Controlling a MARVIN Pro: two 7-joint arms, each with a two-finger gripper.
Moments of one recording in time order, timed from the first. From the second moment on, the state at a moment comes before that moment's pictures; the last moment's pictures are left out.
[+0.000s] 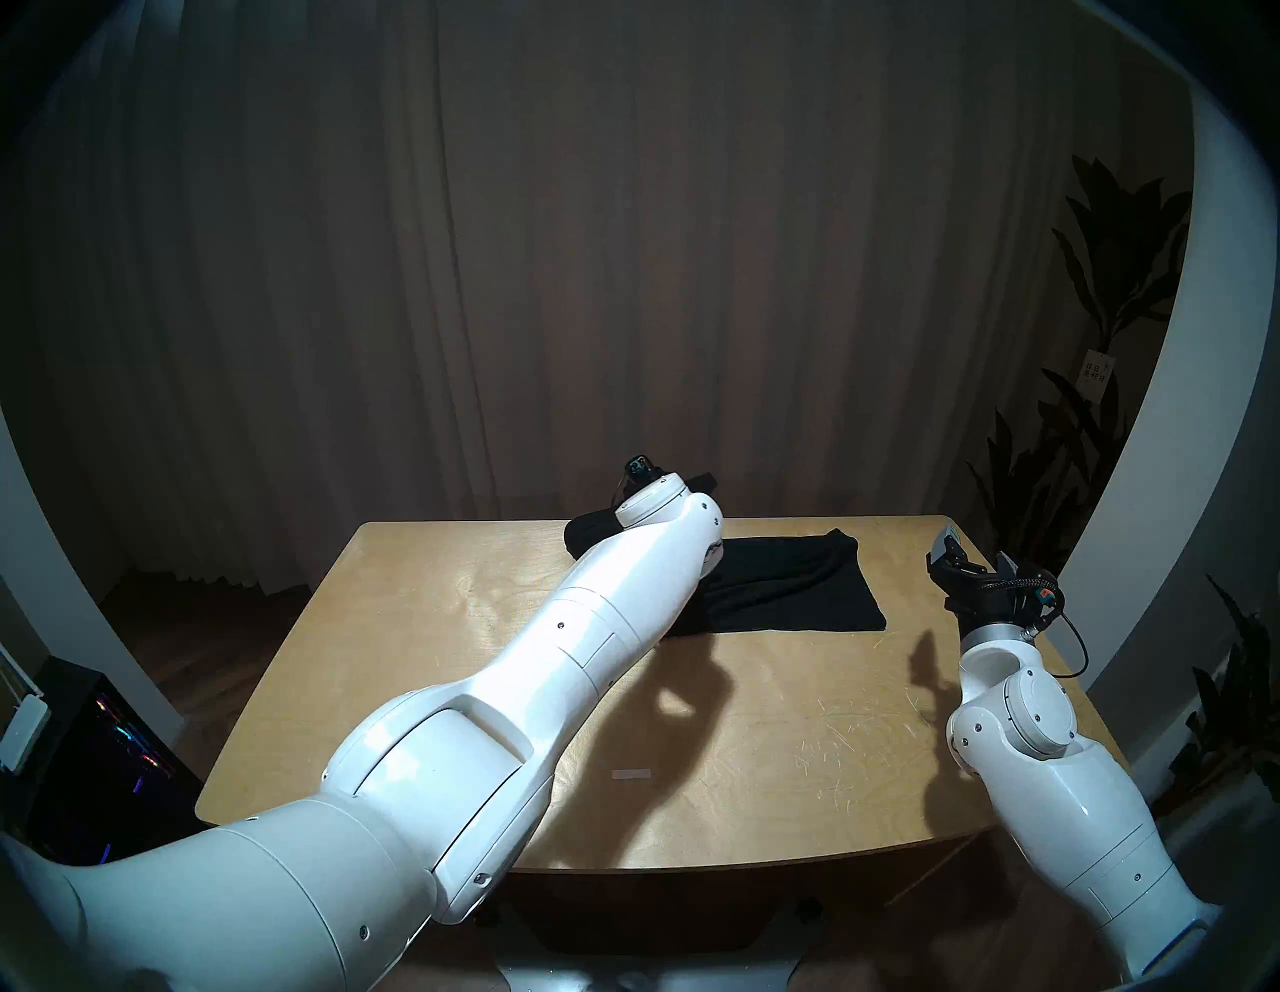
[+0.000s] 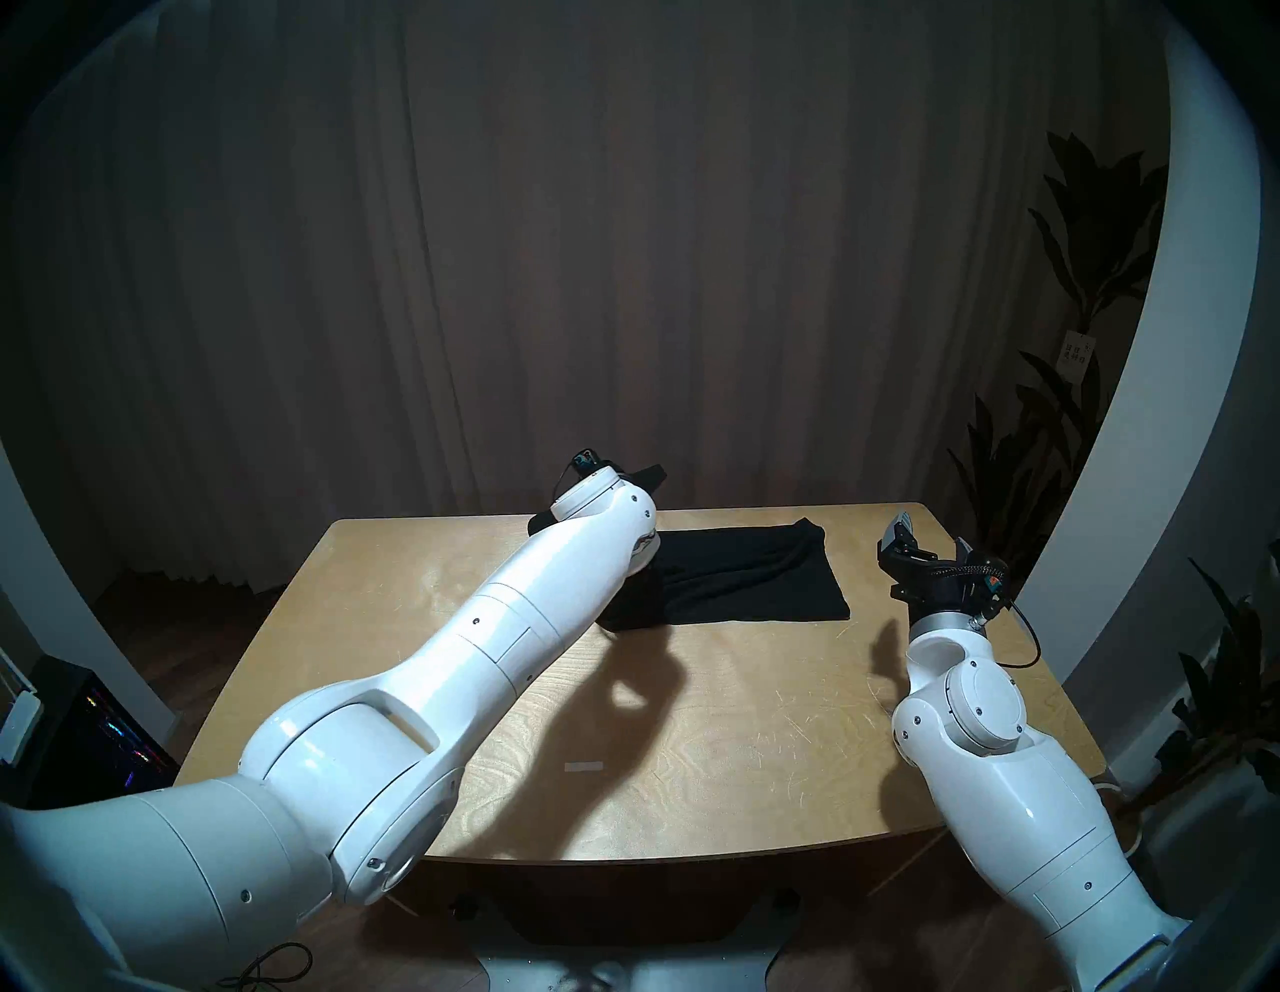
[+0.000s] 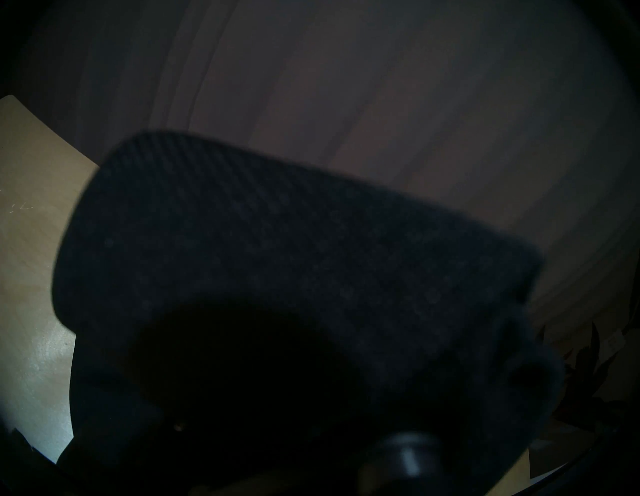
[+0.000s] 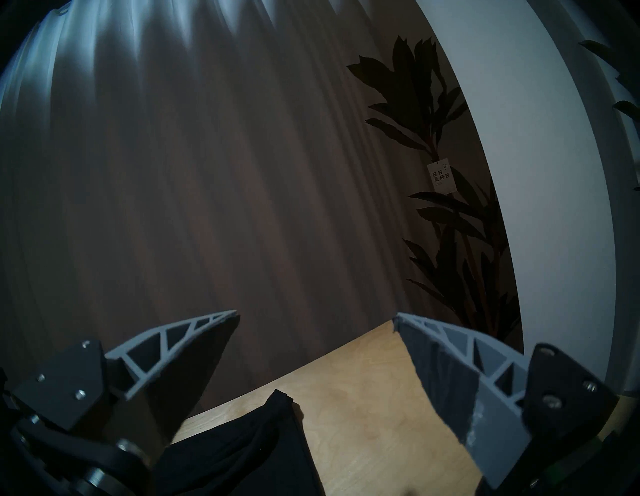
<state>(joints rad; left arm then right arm) 0.77 -1.74 -0.96 -0.84 -1.04 0.09 0.70 -1.74 -0.94 1.47 -1.76 0.85 -0.32 -0.50</state>
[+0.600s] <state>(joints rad) 0.67 -1.91 -0.86 -0.63 -0.98 0.05 0.75 -1.79 -0.93 1.51 -1.77 0.87 -0.35 -0.50</state>
